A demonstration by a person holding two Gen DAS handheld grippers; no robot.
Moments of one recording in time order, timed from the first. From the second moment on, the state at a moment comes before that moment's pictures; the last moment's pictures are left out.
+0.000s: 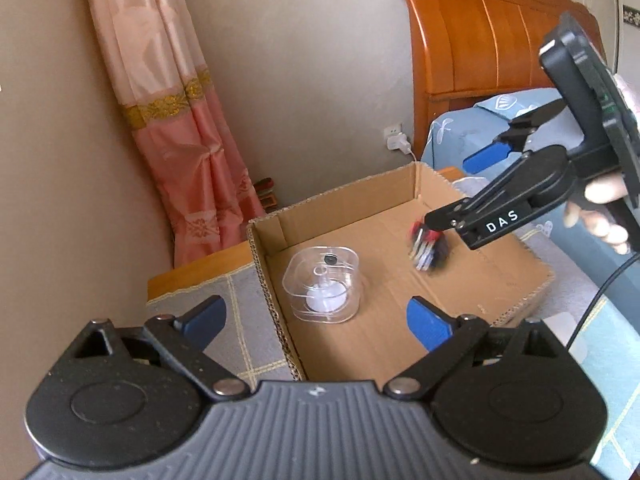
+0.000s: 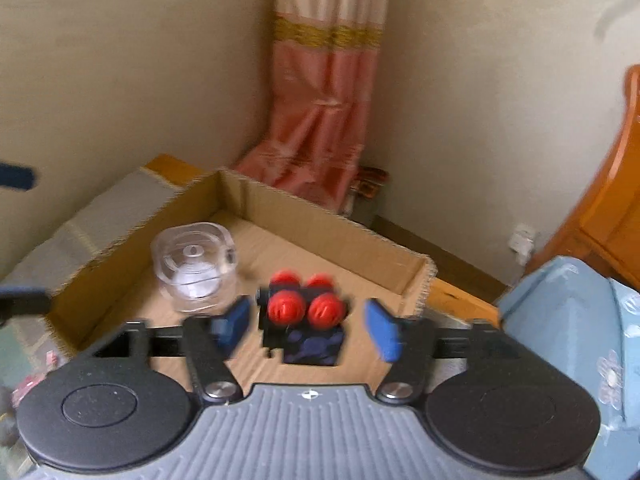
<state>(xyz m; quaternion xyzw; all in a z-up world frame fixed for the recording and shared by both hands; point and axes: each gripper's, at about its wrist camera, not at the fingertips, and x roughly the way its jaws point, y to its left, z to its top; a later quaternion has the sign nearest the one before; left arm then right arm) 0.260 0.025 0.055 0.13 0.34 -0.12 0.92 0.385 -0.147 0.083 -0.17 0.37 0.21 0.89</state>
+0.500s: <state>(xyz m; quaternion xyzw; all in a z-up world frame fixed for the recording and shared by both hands) 0.209 0.028 0.053 0.13 0.33 -0.10 0.93 0.286 -0.164 0.099 -0.15 0.34 0.22 0.90</state>
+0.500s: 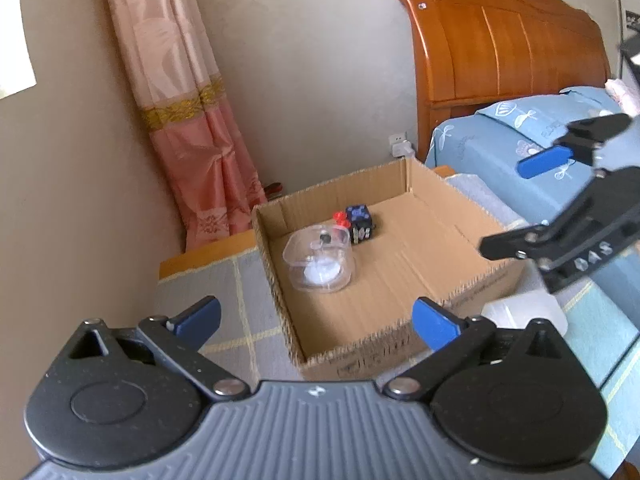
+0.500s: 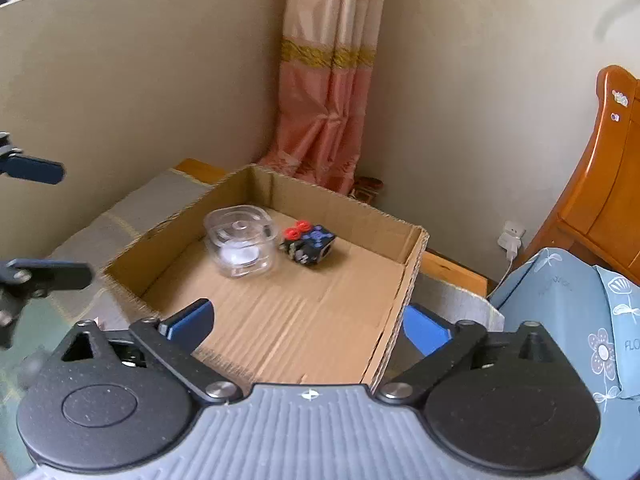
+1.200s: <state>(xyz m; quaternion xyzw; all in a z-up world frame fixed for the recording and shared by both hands) 0.136 0.067 -0.012 0.04 0.35 -0.04 0.93 0.127 -0.183 0.003 -0.10 0.35 0.17 0.92</state>
